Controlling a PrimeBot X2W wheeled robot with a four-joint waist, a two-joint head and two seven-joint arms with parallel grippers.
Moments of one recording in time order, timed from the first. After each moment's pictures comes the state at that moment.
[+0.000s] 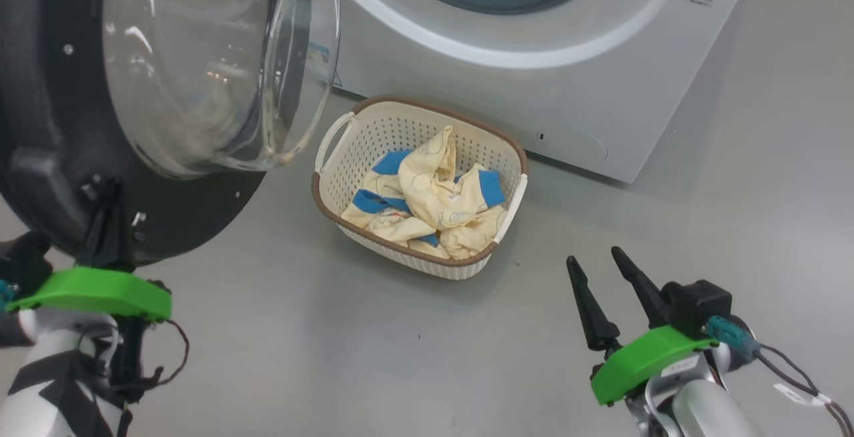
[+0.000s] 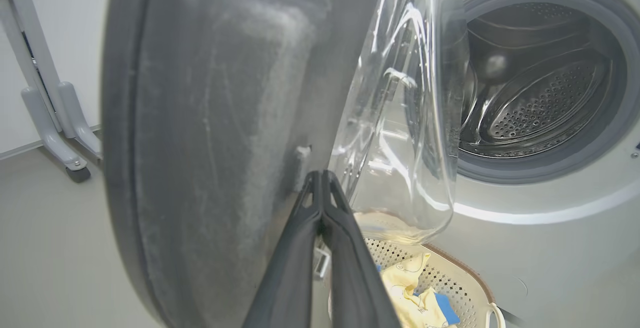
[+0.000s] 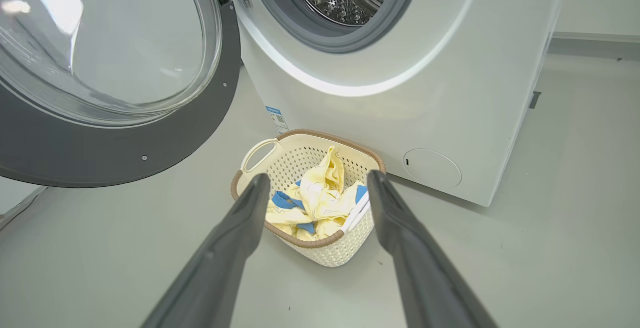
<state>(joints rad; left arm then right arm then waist) -0.41 0.27 -0.11 0.50 -0.55 -0.07 -0.25 -0.12 -0.05 0.27 0.33 0.27 0.13 -0.25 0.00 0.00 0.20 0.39</state>
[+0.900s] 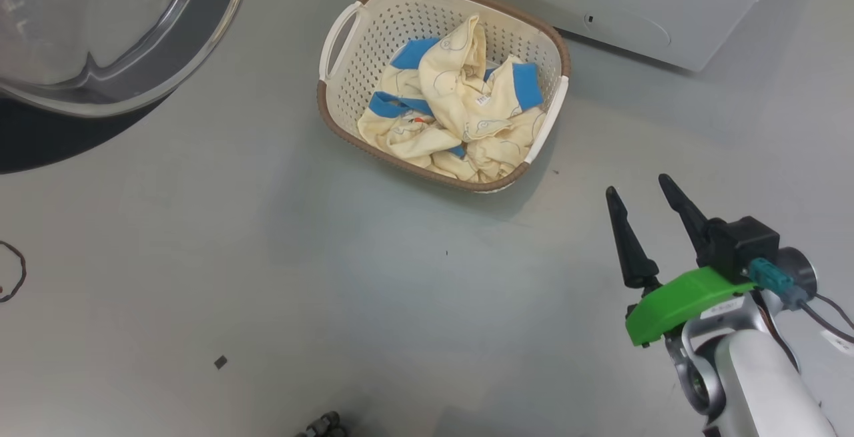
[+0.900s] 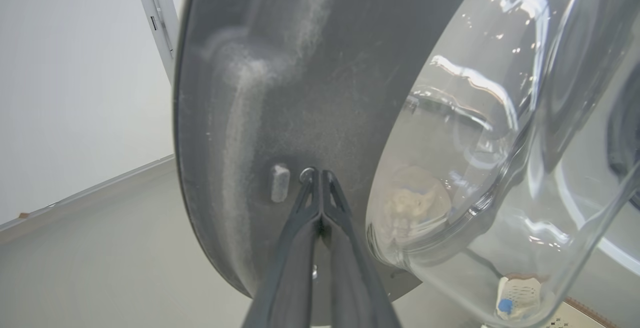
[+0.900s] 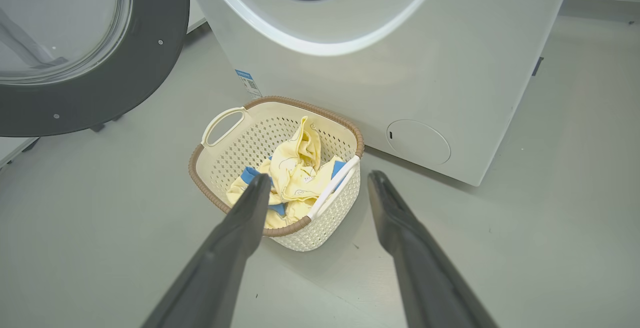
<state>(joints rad) -0.67 0.40 0.15 0.77 -0.57 -0.13 -0.25 -0.16 -0.06 0.12 0.13 0.10 0.13 -0.10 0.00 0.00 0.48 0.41</state>
